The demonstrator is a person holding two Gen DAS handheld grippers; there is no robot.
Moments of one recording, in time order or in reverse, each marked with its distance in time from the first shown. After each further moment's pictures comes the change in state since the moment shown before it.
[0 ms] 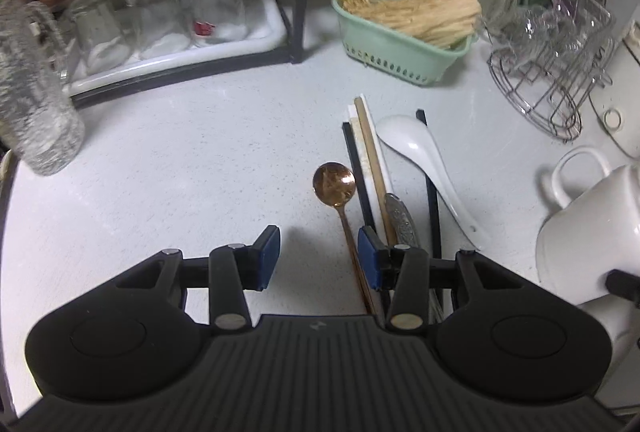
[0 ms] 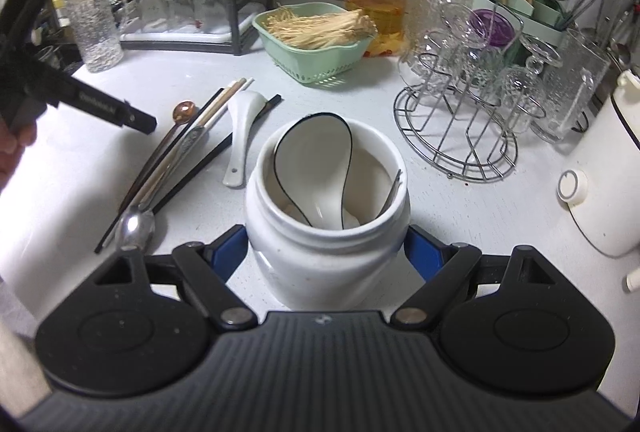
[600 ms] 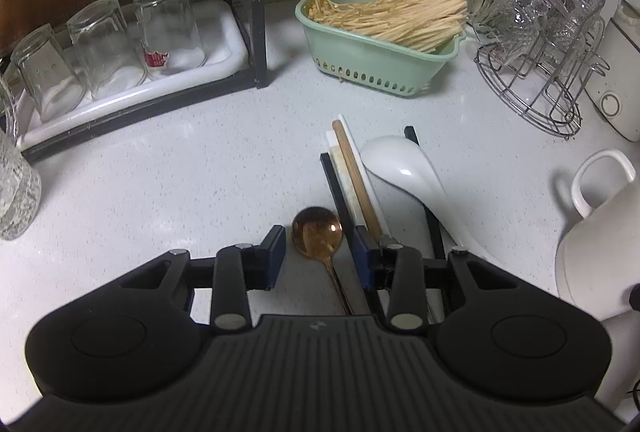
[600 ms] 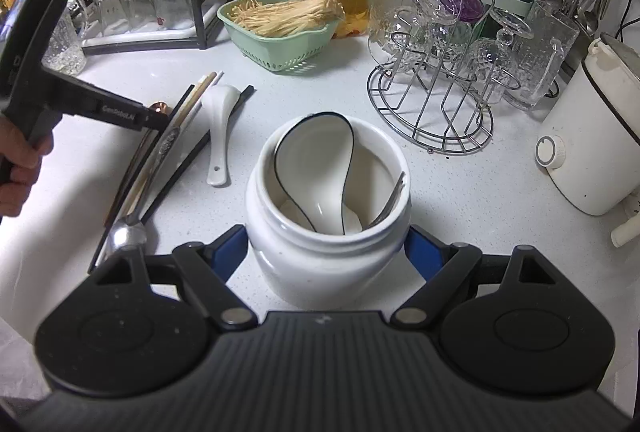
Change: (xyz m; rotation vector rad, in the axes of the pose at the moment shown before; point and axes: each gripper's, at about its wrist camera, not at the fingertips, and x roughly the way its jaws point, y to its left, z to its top) left arm 0.035 -0.011 0.019 0.097 -0.045 -0.021; right arm 0.002 0.012 0.005 0.091 0.062 -0.098
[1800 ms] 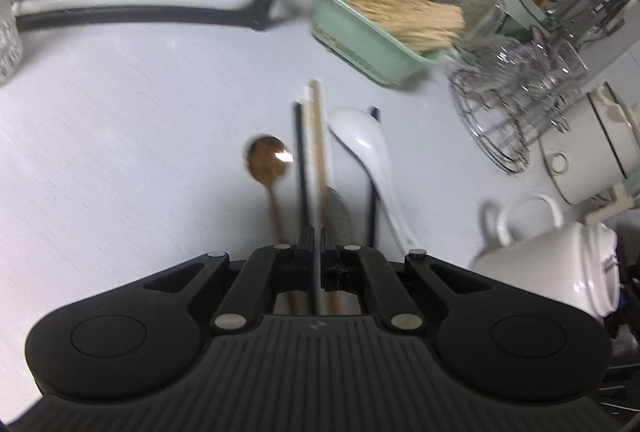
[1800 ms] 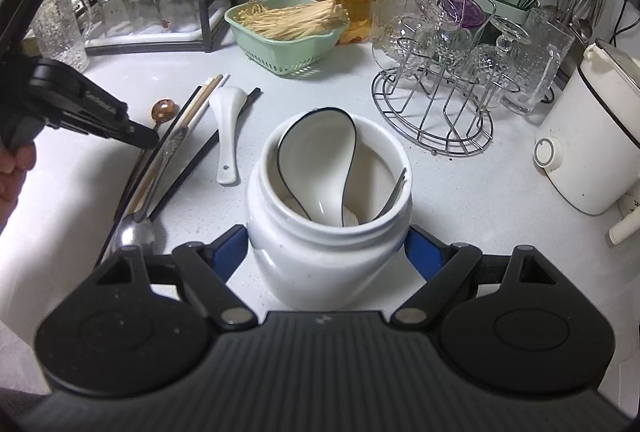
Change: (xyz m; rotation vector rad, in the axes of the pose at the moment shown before) left arm -0.025 0.015 -0.021 -0.314 0.081 -0.222; right arm -0.006 0.010 -0.008 -0.008 -0.039 -0.018
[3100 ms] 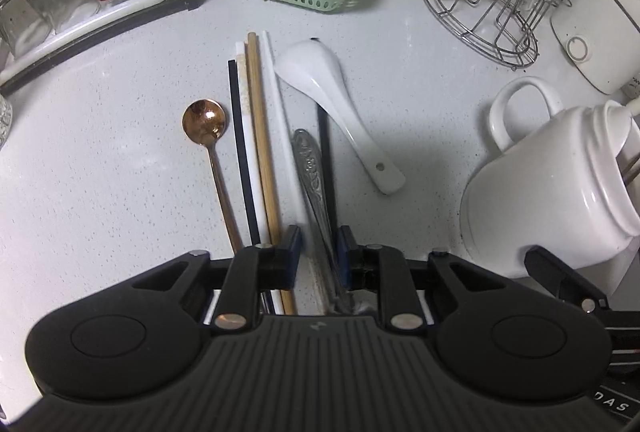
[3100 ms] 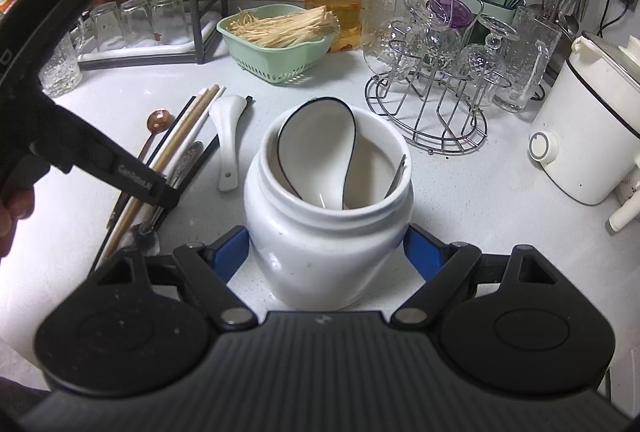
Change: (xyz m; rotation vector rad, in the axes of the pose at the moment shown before) left arm 0.016 -0.070 -0.019 0.264 0.144 0.210; right arm 0.001 0.005 -0.009 0.049 -0.048 -0.028
